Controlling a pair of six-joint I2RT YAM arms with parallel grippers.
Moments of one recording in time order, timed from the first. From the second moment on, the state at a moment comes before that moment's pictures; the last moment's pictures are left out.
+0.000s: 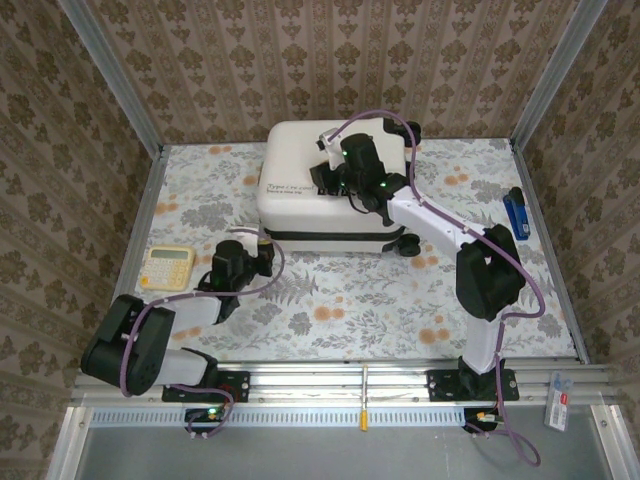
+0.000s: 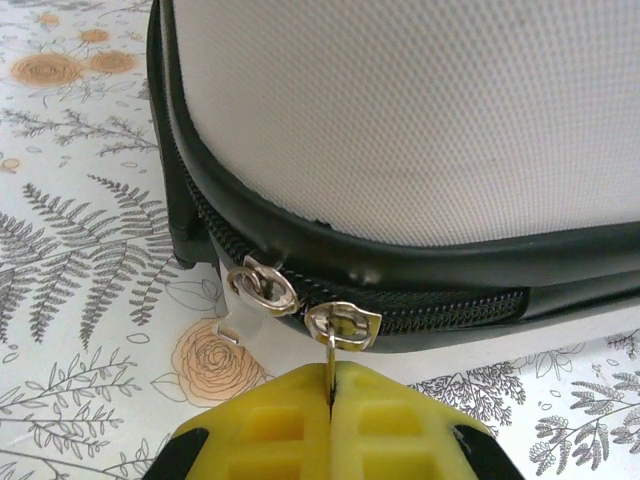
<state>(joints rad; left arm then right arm) -0.41 1.33 0.31 0.63 0.08 -0.23 0.54 1.88 1.57 -0.15 -0.08 0.08</state>
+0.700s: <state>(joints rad) -0.31 0.88 0.82 -0.23 -0.25 -0.32 0.40 1.45 1.35 -0.36 -0.02 0.16</state>
